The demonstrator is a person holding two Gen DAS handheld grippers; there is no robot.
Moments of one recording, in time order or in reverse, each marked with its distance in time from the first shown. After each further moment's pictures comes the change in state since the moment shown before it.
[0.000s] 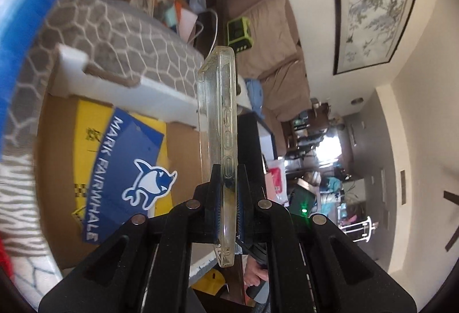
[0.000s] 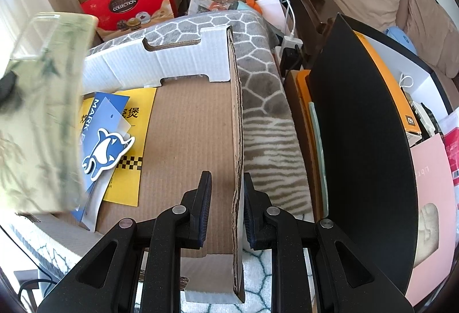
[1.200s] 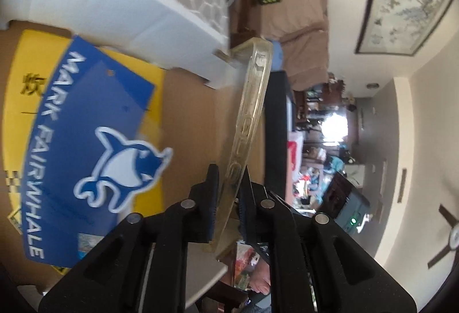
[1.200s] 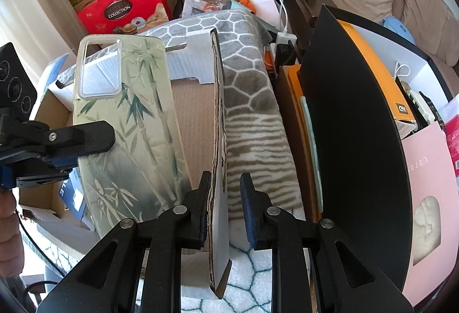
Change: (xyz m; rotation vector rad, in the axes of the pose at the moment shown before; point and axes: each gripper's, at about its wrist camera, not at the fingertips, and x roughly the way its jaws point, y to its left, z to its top) left arm 0.077 0.019 -0.012 -0.130 0.203 0.060; right arm -0.003 -0.021 -0.005 0.048 0.002 0.032
